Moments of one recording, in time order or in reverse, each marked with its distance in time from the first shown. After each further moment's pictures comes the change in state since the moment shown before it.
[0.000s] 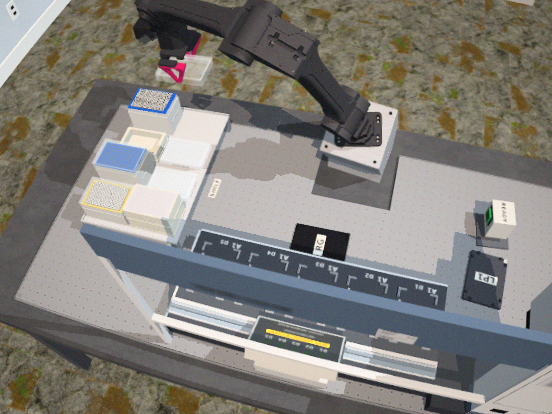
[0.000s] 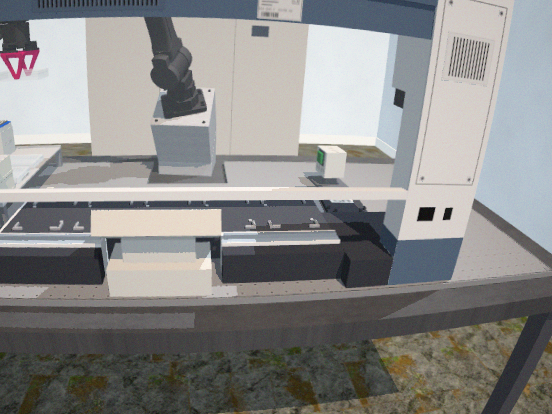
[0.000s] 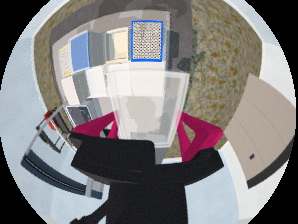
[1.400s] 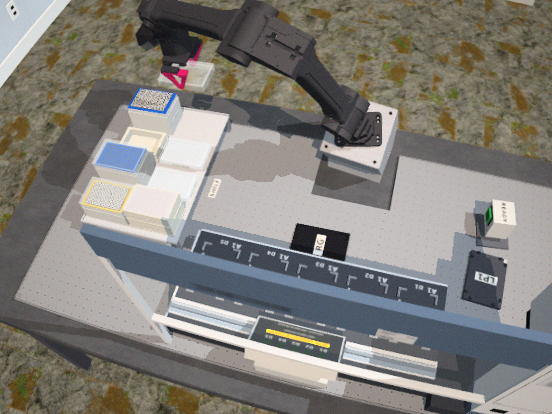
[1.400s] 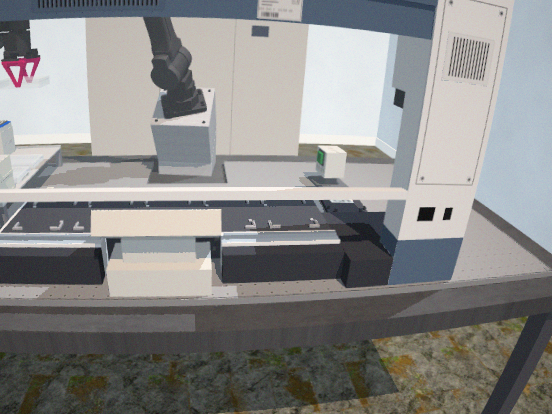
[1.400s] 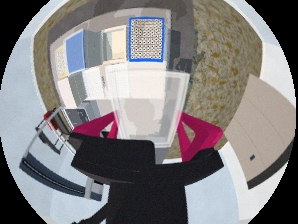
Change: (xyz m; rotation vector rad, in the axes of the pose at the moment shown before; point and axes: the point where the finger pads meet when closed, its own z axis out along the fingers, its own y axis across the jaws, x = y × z) arm 0.001 -0.001 0.022 0.001 -0.003 -0.001
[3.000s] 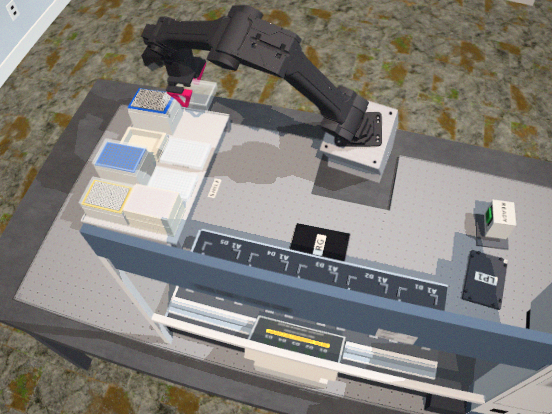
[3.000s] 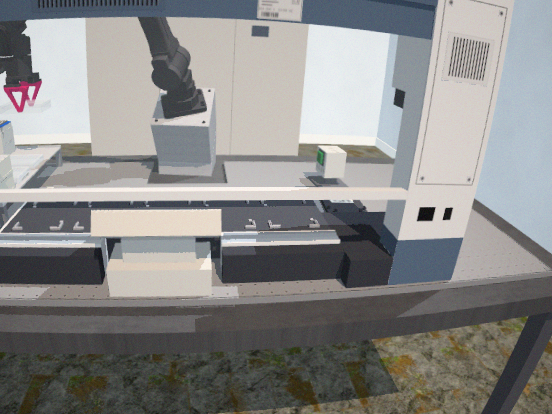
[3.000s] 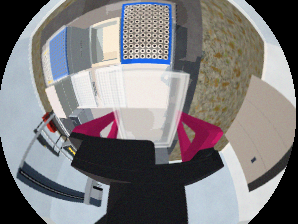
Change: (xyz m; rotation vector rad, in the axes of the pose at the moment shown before) arm -0.001 0.001 0.070 0.000 -0.001 0.001
